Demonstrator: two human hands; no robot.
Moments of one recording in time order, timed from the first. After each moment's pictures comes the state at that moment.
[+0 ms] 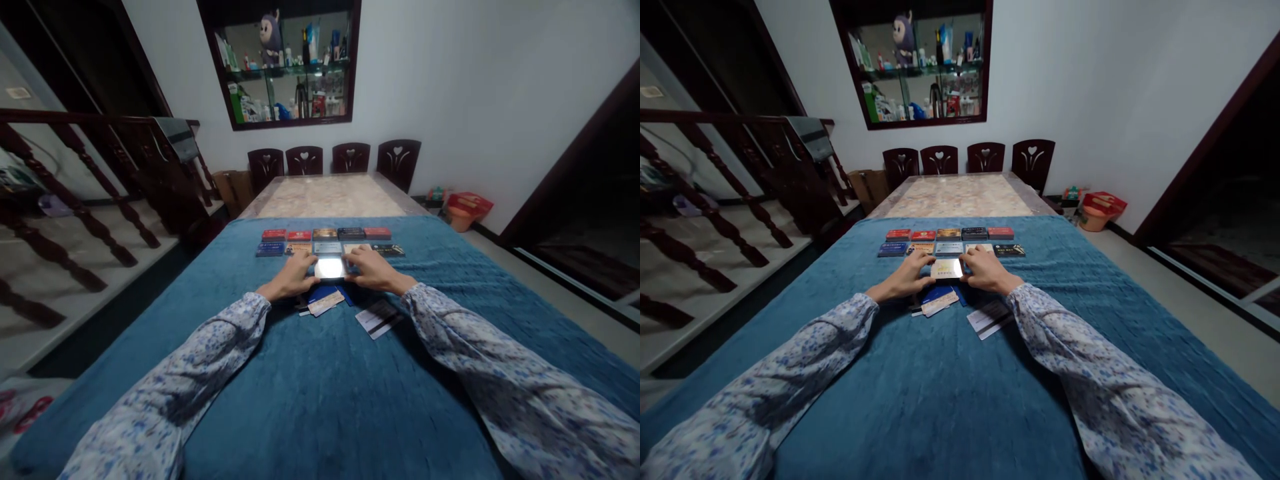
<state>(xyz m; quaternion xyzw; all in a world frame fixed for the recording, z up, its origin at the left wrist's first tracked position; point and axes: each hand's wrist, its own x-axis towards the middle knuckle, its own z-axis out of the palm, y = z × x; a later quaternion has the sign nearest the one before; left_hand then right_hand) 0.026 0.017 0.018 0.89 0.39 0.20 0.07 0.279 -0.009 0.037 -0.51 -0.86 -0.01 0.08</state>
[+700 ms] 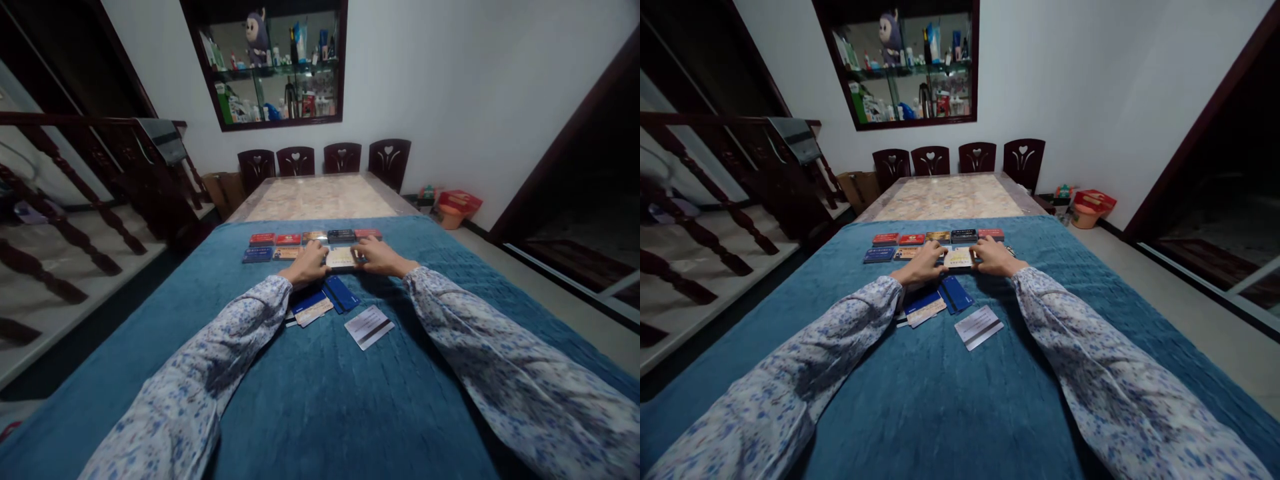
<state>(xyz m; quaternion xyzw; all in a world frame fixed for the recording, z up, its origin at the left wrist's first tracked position) 0.098 0.060 0.028 0.90 0.43 0.12 0.04 0.334 0.035 0.040 -0.54 -0.84 -0.01 0.04</state>
